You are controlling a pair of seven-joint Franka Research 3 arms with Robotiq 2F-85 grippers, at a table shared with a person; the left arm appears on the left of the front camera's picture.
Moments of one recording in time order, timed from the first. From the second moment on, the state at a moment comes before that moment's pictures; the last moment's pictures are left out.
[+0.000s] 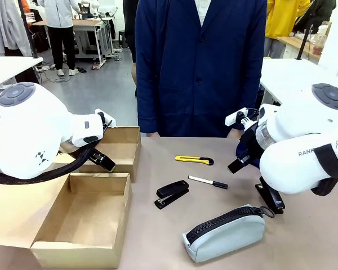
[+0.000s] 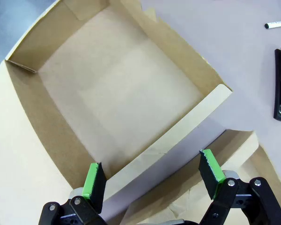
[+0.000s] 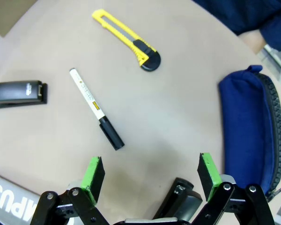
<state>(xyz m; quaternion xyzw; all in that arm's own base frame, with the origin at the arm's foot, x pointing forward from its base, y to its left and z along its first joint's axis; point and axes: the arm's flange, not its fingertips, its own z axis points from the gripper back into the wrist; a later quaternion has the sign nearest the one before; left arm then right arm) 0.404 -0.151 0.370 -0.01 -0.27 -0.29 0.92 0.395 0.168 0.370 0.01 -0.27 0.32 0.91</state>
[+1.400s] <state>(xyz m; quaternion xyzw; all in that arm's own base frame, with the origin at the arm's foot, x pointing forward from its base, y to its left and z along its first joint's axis) 0.274 0.233 0.373 -0.70 -0.32 0.08 0.63 0.194 -0.312 0.399 0.51 -0.34 -0.28 0.74</state>
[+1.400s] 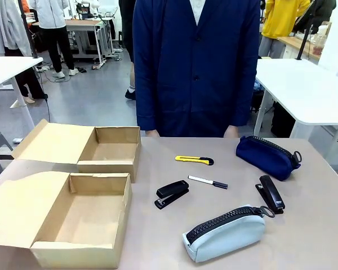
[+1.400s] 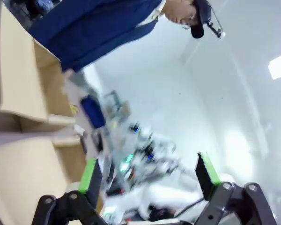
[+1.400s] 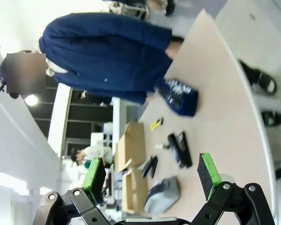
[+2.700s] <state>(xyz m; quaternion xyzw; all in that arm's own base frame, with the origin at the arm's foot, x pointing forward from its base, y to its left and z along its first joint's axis) 0.264 0.239 0.389 -0.67 -0.29 0.03 0.68 0.295 -0.158 0.414 0.42 -0.16 -0.03 0.89</state>
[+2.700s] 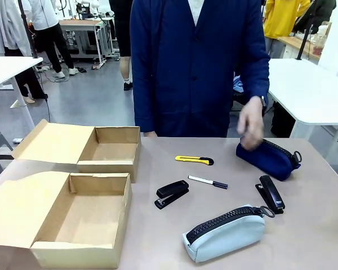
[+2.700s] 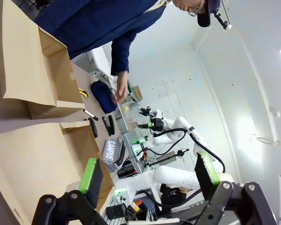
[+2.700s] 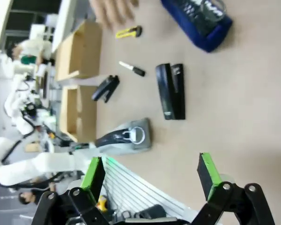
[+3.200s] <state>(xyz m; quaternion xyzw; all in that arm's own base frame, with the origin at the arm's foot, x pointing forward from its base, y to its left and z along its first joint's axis) 0.262 0.240 0.390 -0.67 -0.30 0.03 0.68 0.123 -0.302 0.400 0.40 -0.31 -0.21 0.84</state>
